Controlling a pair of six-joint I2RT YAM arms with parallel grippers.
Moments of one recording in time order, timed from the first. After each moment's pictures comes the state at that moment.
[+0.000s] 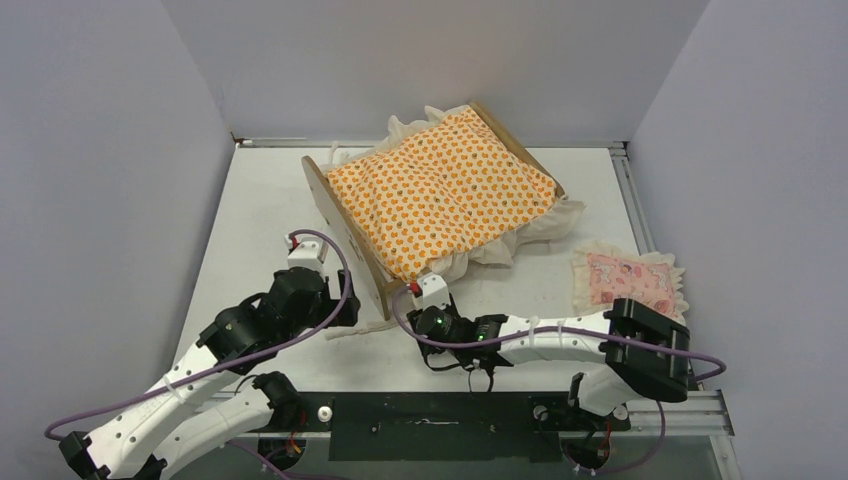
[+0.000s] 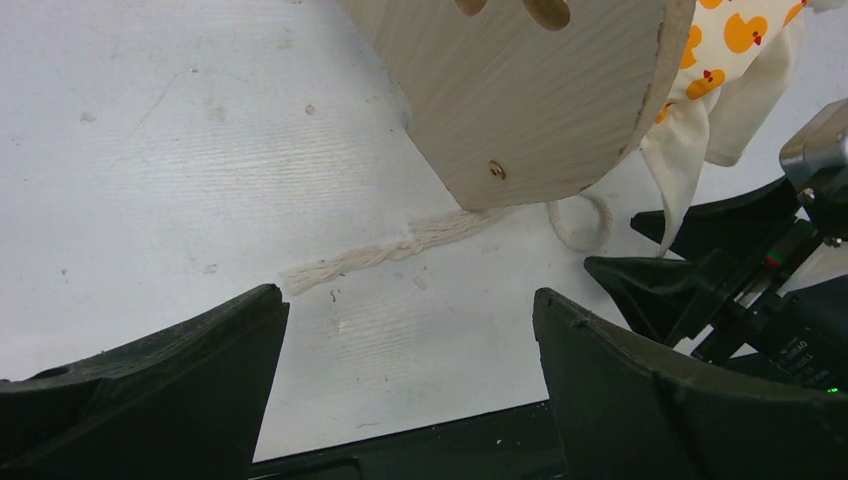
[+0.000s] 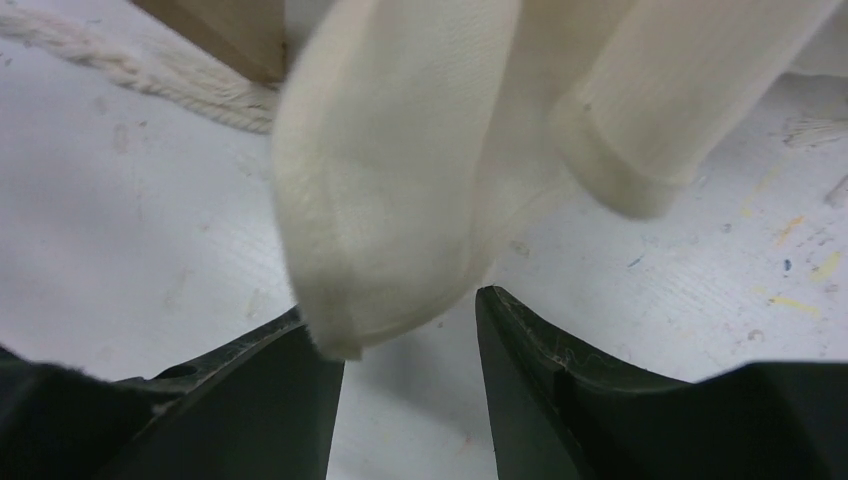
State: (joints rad) left arm -0.80 0.69 0.81 -0.87 -0.37 -0.63; right arm 1.23 1.46 0.72 -0.13 0.40 0.55
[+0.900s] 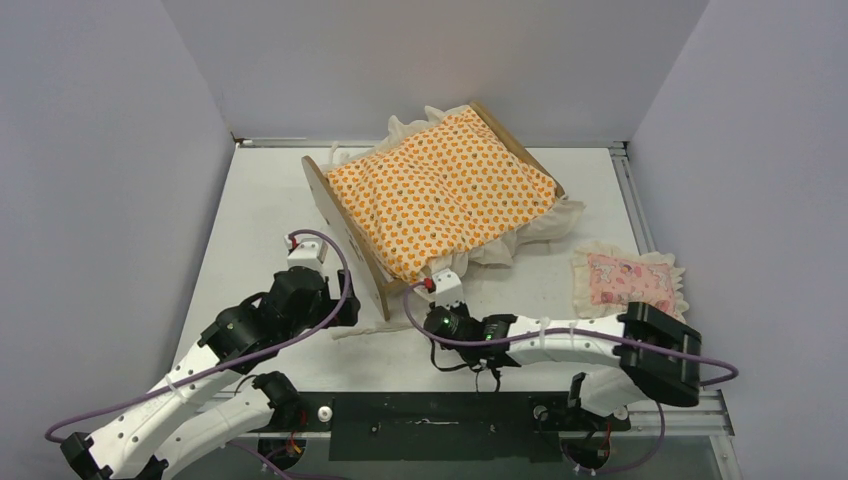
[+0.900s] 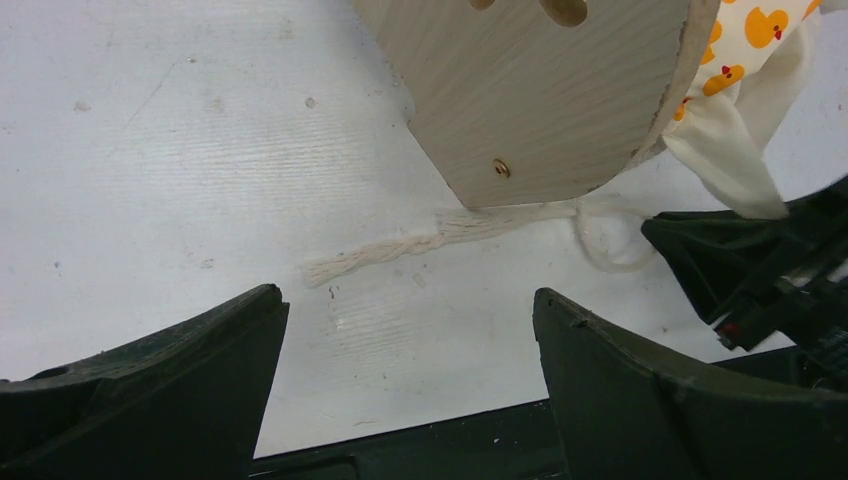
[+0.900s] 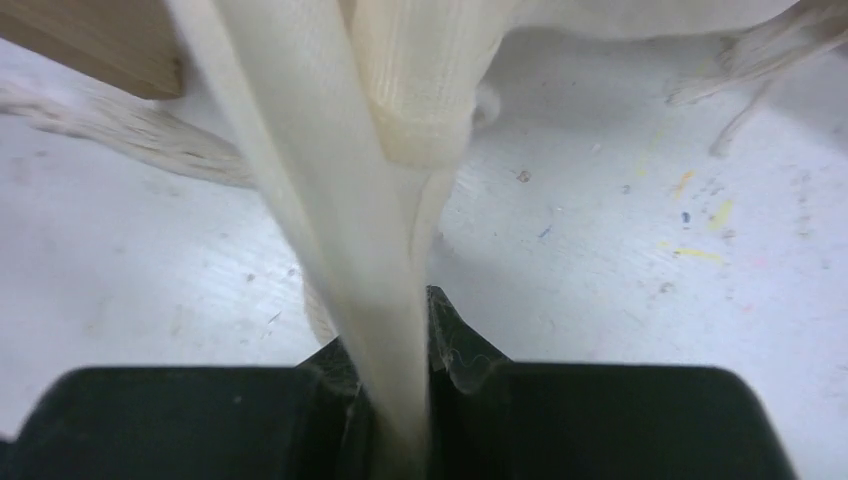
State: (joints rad) left arm -0.78 0.69 0.80 -0.87 -0.35 -0.64; right arm 1.22 1.48 0.69 -0.16 0.55 0.61
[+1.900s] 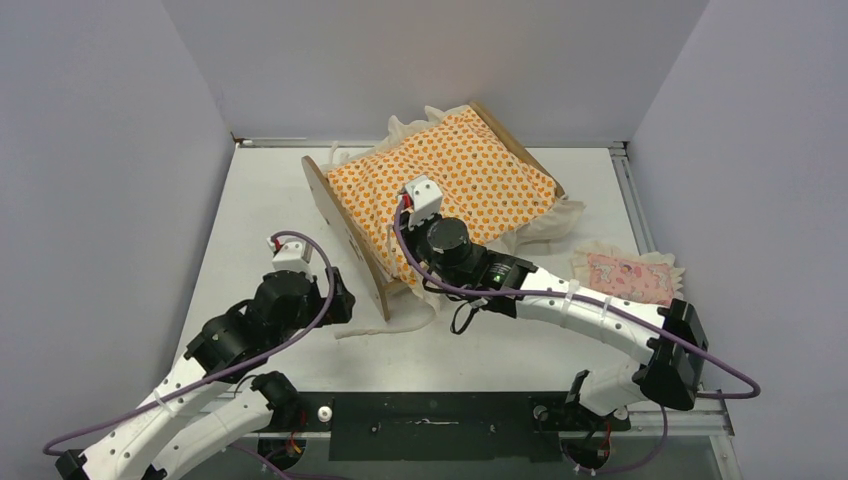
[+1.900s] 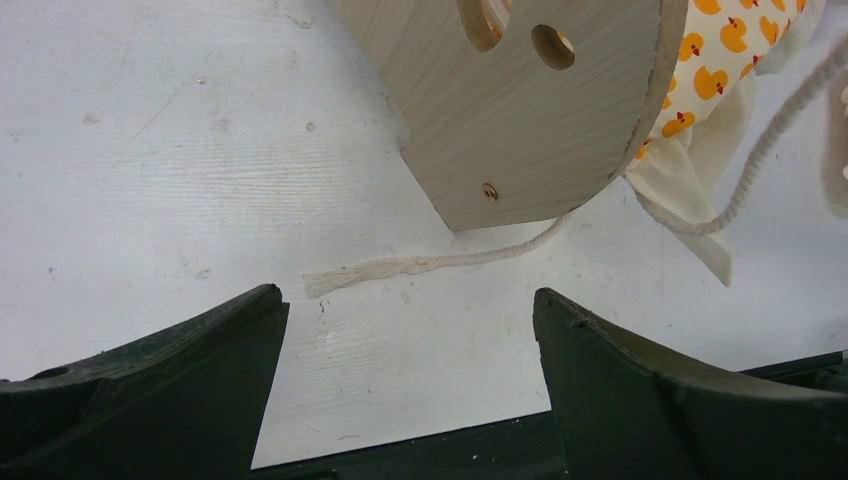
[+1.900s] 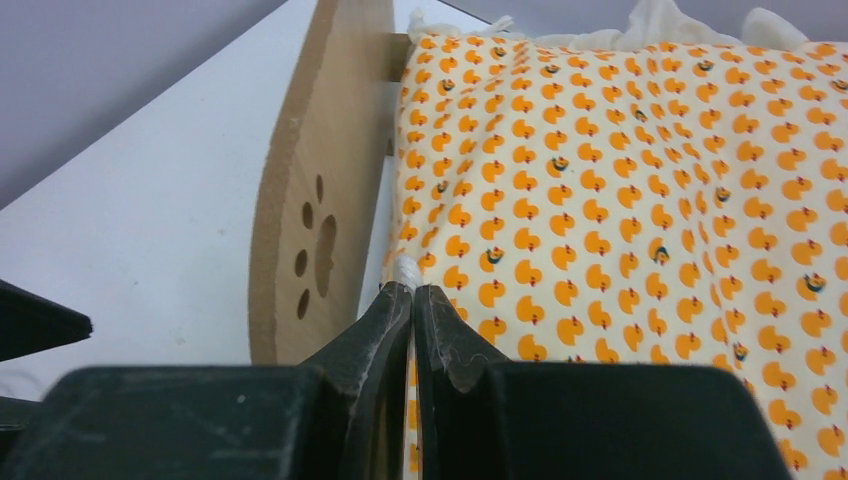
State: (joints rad) left arm -0.76 0.62 0.80 -0.86 -0.36 -0.67; right arm 1.06 1.39 1.17 -0.02 0.41 0.11
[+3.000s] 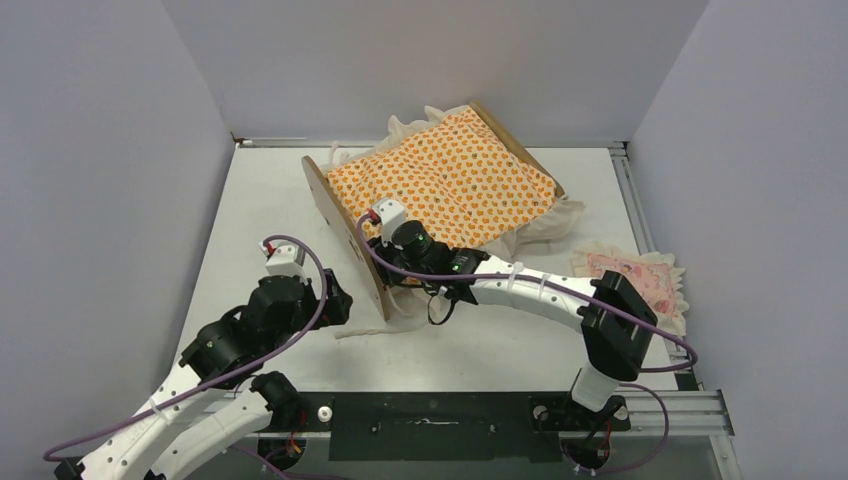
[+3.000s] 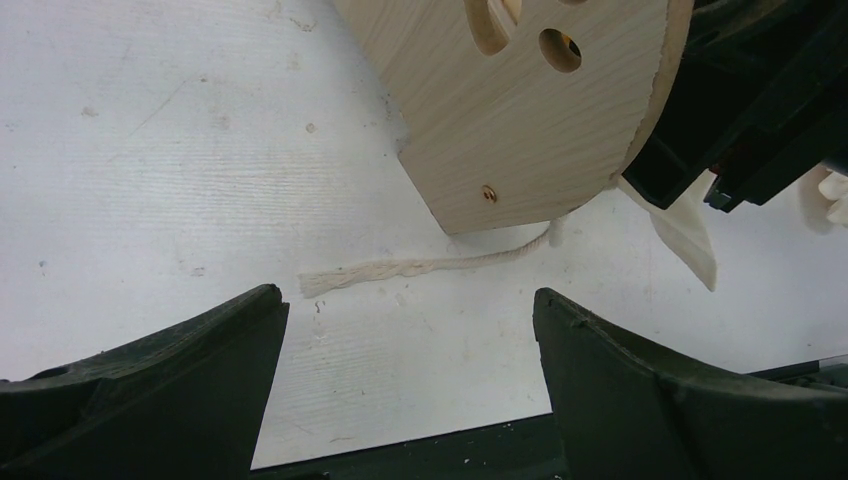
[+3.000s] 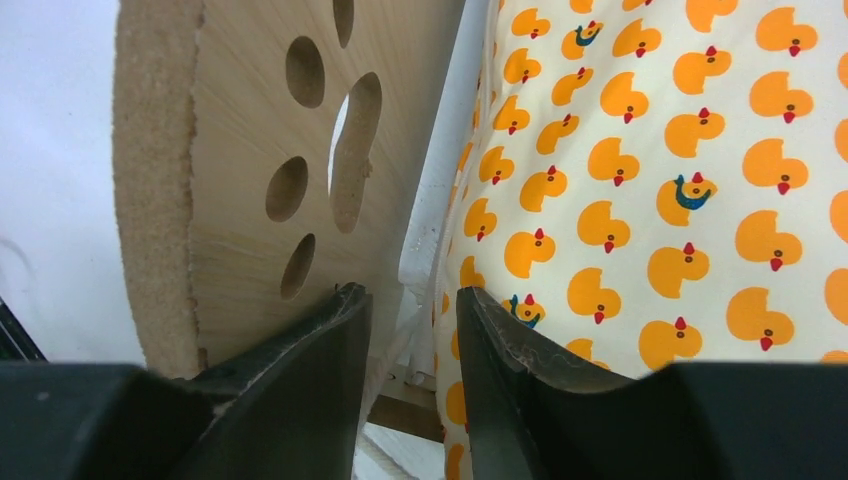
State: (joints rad) left arm -0.75 0.56 0.78 -0.86 -0.37 -0.70; right arm 1.01 1.67 1.24 -0.08 0.14 0.19
